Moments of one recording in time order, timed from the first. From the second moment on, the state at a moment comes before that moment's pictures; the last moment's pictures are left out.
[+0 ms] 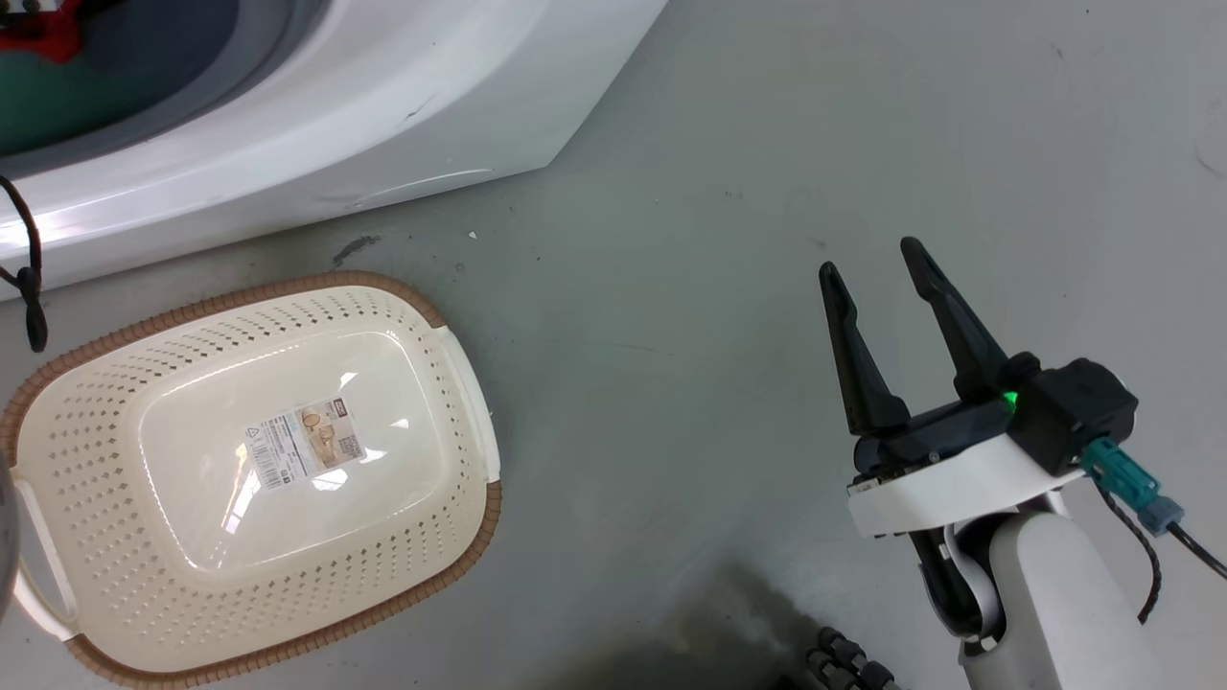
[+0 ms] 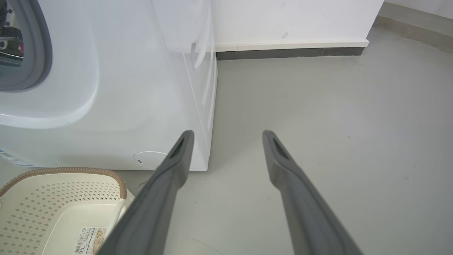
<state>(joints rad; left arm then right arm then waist) -1.53 0.42 -0.11 1.26 -0.12 -0.10 0.50 -0.30 -0.05 0.21 0.07 0.18 0.13 -0.23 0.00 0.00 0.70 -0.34</state>
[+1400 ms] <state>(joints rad) -0.91 0.29 -0.08 0.86 -0.18 0.00 -0.26 -0.11 -0.05 0.08 0.06 0.14 0.13 -0.13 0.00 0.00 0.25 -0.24</state>
